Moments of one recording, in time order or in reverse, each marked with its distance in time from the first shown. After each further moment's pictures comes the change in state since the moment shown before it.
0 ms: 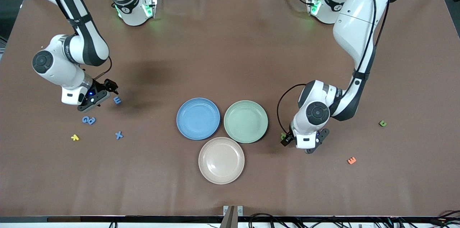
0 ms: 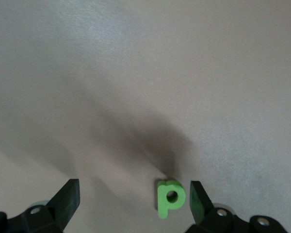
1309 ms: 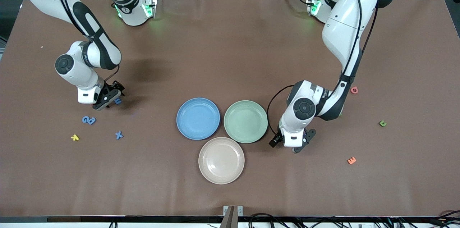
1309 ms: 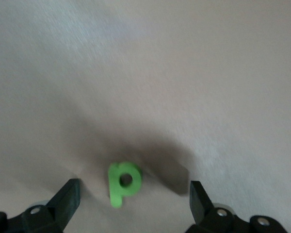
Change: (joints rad) left arm -0.054 0.054 0.007 0.015 0.000 0.133 -0.034; right arm -0.015 0.148 -0.003 -0.099 0.000 0.284 -0.145
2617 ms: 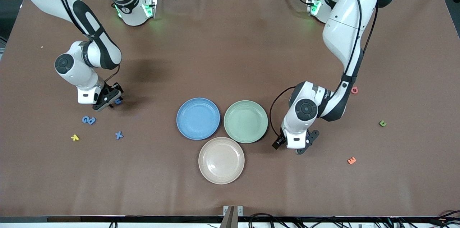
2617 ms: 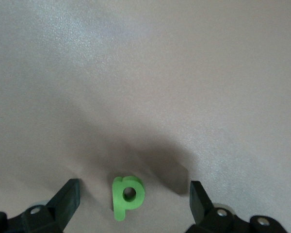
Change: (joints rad) left arm -0.014 0.002 0.030 0.007 0.000 -0.001 -0.002; right arm 0.000 -0.011 0.016 0.008 0.001 0.006 0.000
